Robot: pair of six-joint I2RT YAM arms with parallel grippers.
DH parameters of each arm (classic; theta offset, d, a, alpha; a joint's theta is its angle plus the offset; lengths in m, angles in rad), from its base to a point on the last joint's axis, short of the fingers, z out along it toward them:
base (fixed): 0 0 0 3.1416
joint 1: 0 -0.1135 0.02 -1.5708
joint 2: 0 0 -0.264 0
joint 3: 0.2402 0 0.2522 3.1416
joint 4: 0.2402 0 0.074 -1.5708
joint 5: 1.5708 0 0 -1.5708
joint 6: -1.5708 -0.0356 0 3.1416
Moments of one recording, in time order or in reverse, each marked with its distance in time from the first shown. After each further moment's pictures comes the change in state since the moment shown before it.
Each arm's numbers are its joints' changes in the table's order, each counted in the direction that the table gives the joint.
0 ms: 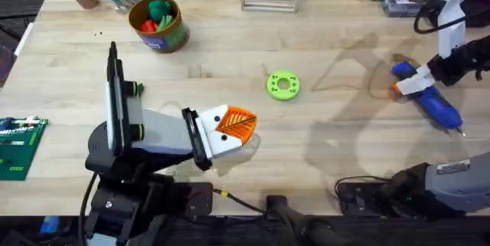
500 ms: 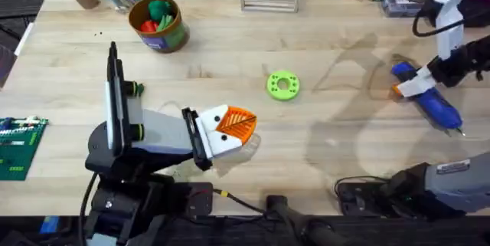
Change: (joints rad) left arm 0.000 0.000 0.000 0.000 0.000 0.000; right arm -0.001 -0.004 0.003 0.026 0.027 0.024
